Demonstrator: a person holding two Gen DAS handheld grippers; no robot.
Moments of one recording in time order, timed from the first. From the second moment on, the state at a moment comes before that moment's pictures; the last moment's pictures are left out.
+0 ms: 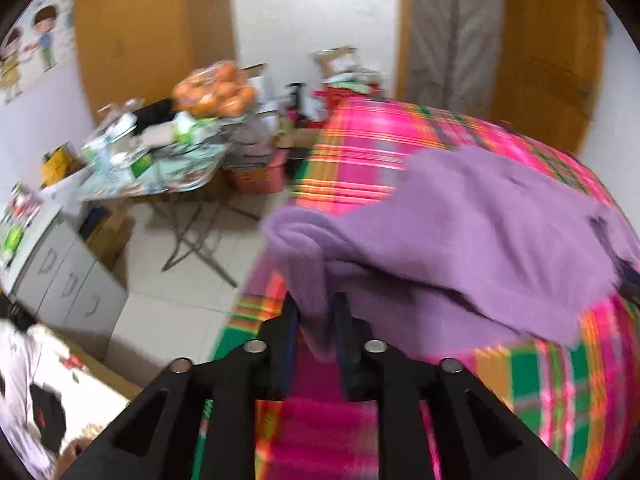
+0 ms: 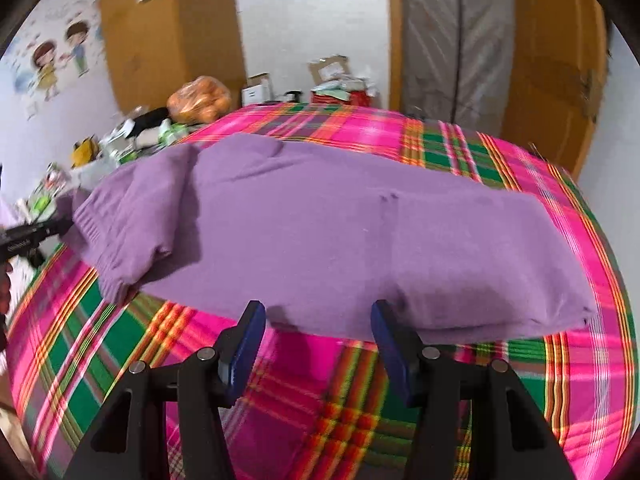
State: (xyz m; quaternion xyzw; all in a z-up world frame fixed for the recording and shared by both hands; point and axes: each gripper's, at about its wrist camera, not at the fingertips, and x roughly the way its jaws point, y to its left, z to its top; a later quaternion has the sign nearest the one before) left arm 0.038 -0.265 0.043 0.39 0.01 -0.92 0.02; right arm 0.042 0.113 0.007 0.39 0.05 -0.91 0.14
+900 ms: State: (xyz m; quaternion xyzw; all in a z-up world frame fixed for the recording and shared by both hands) left arm 0.016 -0.084 0.036 0.40 -0.18 -0.89 -0.16; right arm 0.012 0.096 0.003 0.39 0.05 -0.90 0.20
